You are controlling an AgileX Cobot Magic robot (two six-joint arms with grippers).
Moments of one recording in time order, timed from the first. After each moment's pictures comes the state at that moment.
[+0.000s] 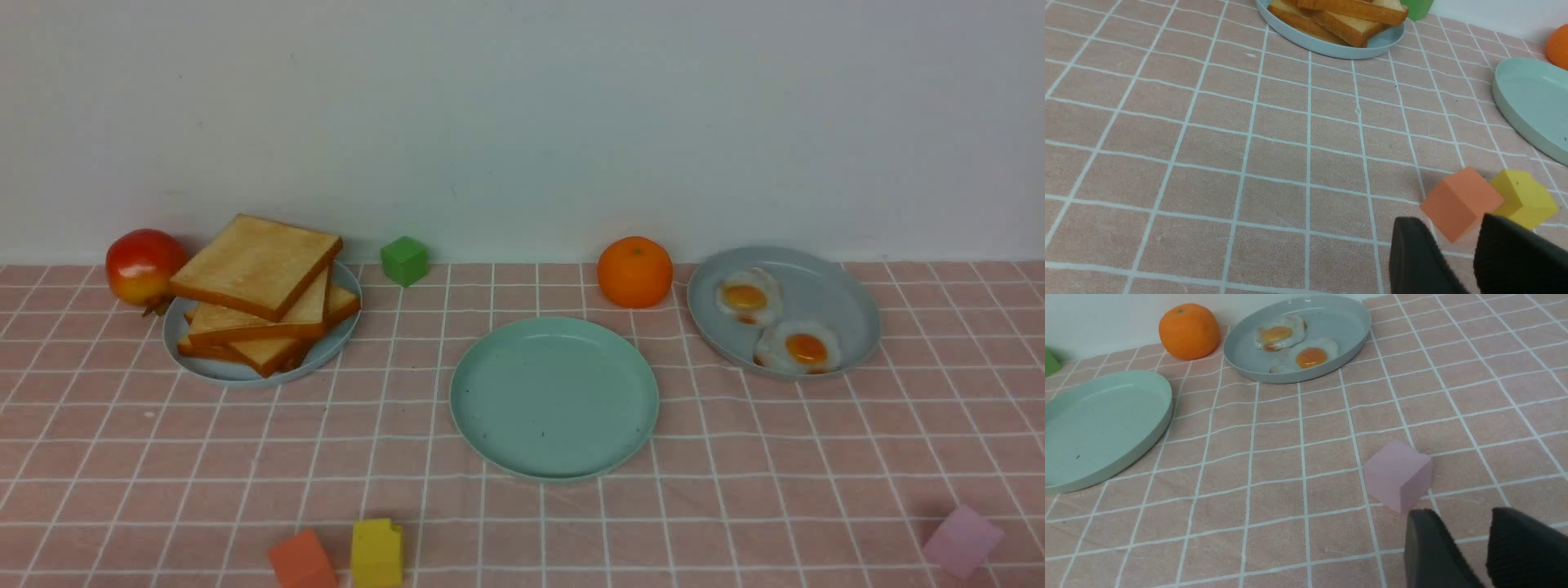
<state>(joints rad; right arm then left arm) -0.03 -0.01 0.01 0.11 0.41 0.07 -0.06 -0.01 0.03 -0.10 0.39 -0.19</state>
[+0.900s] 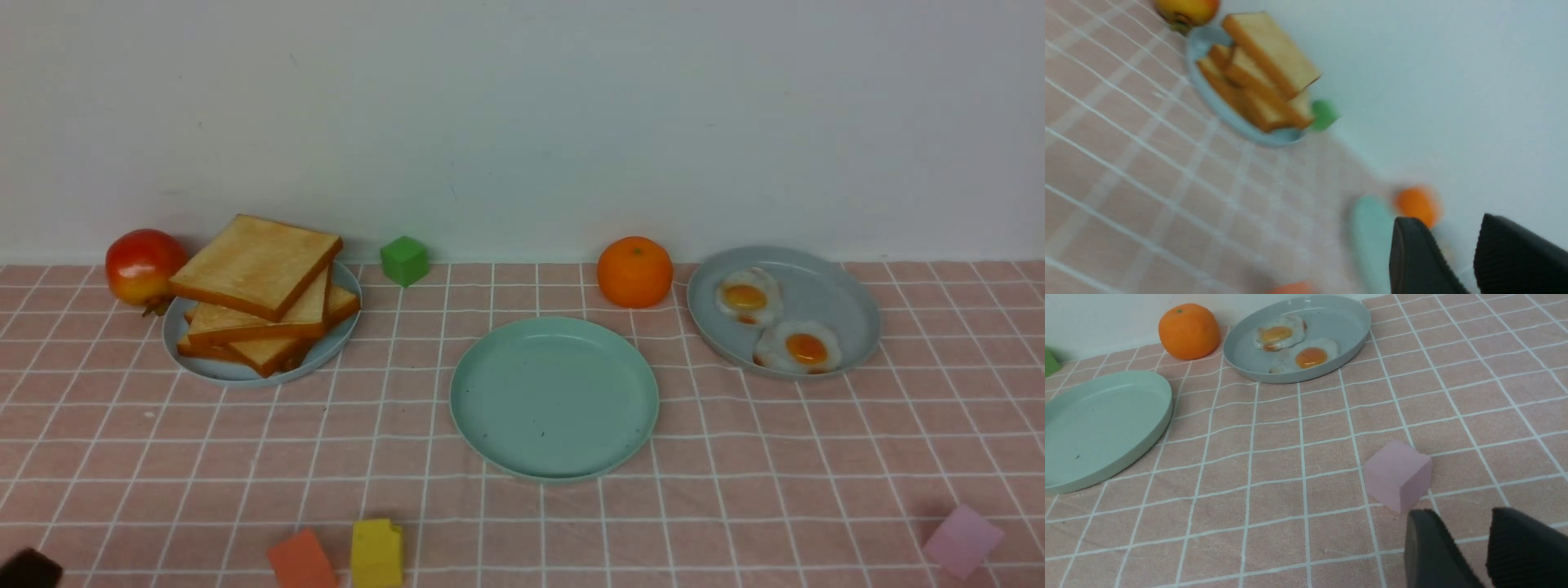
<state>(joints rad) -0.03 -0.01 0.01 0.11 0.41 0.07 -0.06 -0.01 0.03 -0.51 0.11 -0.38</state>
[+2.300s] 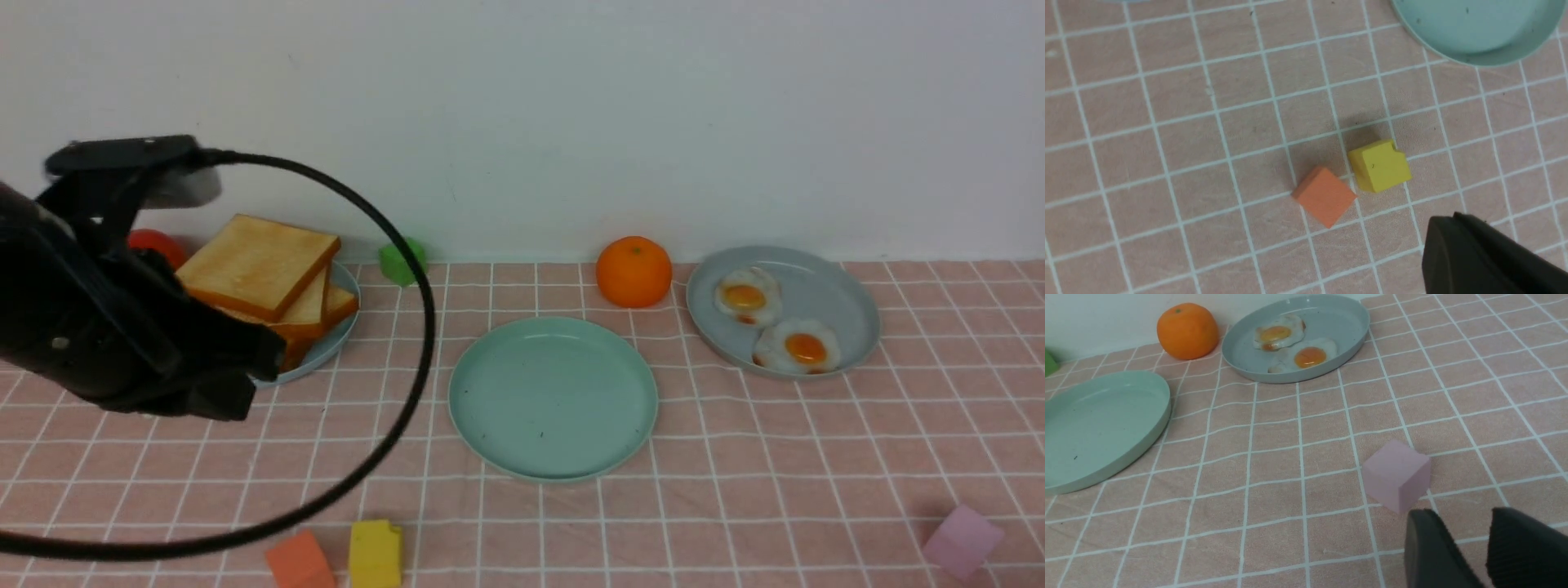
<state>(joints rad) -0.03 -0.01 0.01 0.11 0.41 0.07 -0.27 1.25 -1.09 -0.17 0.97 -0.01</state>
